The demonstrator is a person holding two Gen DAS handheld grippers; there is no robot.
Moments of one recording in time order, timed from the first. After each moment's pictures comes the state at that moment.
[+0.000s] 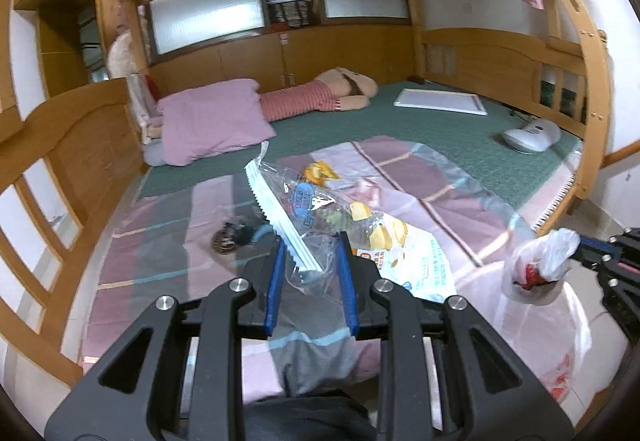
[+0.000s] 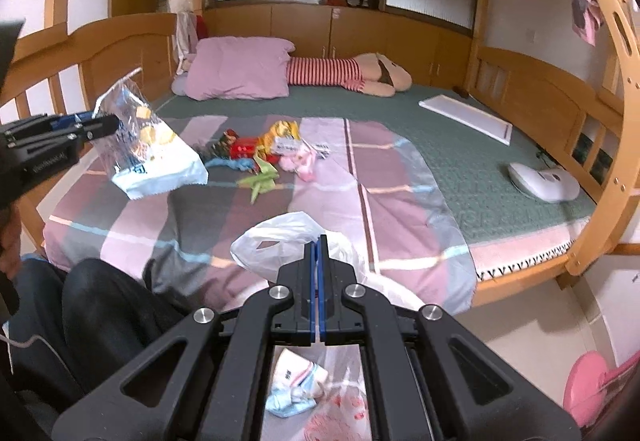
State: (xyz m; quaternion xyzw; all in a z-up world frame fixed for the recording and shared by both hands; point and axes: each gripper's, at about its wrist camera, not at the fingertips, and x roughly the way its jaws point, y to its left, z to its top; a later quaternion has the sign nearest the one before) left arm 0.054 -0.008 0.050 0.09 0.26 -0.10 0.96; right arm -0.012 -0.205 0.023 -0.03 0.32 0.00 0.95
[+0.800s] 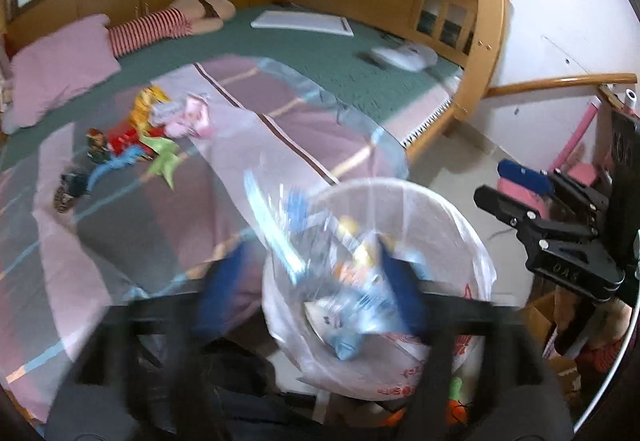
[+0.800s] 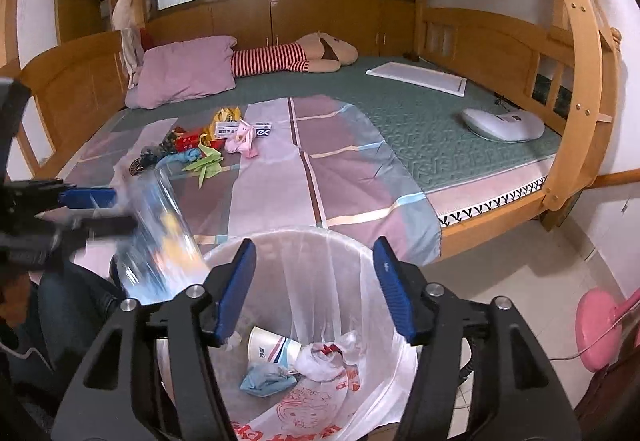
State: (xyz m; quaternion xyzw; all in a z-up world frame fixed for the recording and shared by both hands) left arm 0.060 -0.090 -0.015 0.08 0.40 -0.33 0.85; right arm -0.046 -0.265 -0.008 0.04 0.33 -0.08 0.94
